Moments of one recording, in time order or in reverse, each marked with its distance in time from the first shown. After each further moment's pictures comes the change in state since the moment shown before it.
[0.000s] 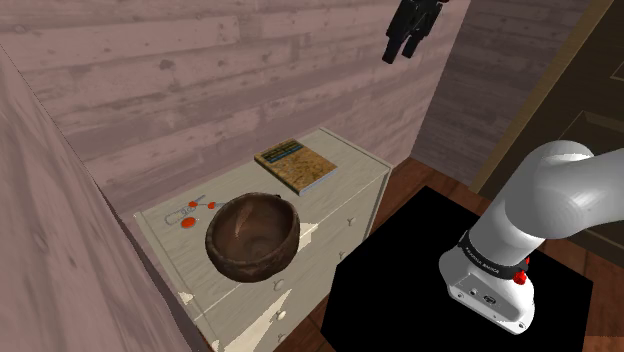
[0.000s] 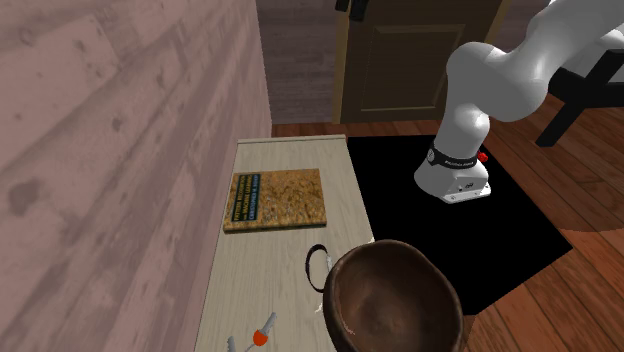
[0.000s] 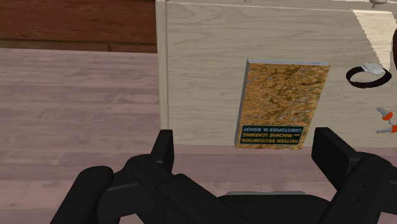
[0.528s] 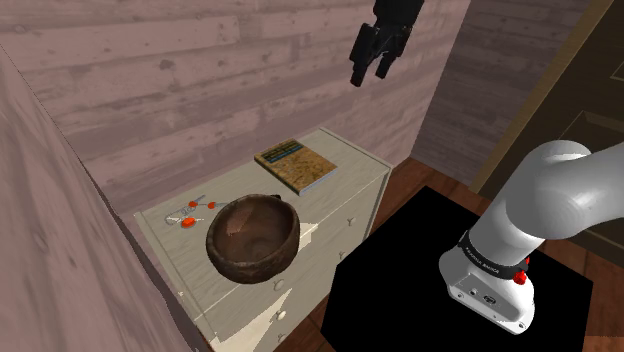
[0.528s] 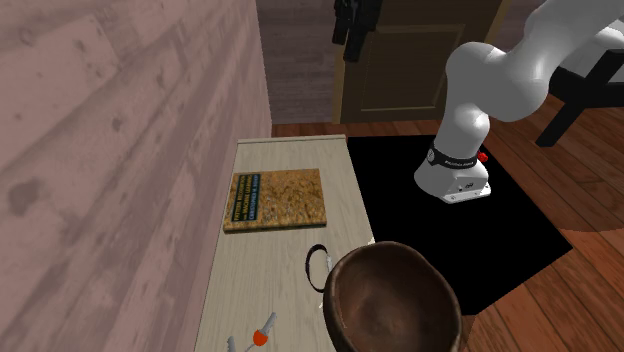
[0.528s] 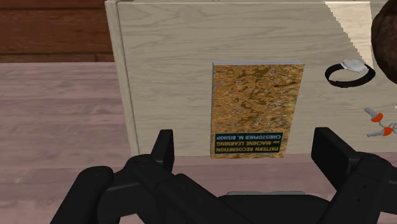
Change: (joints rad) arm 0.019 0.075 0.144 -0.026 0.058 0.084 0.166
